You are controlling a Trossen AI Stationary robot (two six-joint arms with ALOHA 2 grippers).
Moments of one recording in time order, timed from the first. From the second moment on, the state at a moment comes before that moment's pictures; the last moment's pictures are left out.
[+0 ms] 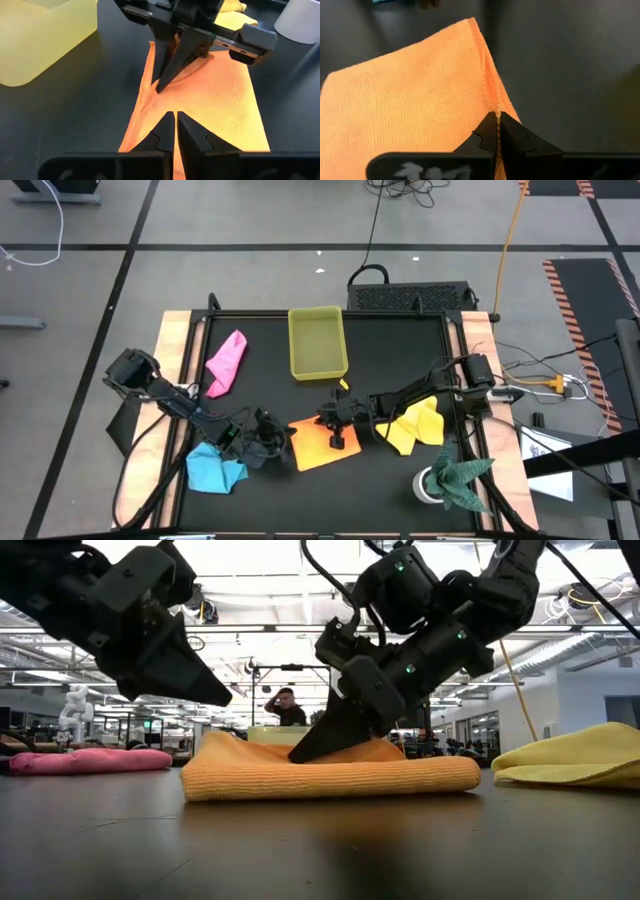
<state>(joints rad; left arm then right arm) -0.54 1.59 0.64 0.22 -0.73 -0.73 0.12 1.96 0.89 0.47 0.08 0.12</state>
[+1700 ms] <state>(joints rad) -0.46 1.73 0.64 0.25 -0.66 -0.74 0.14 1.75 0.67 0.37 0.30 0.25</state>
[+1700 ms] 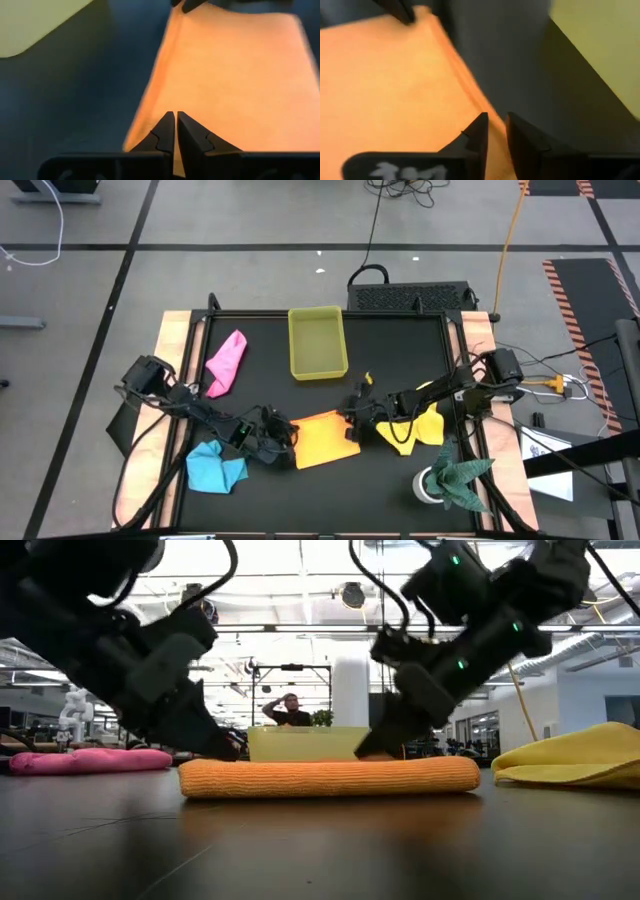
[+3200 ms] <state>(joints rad) -0.48 1.70 0.64 0.34 -0.67 -0.75 0.24 1.73 0.49 0.74 0.20 0.25</state>
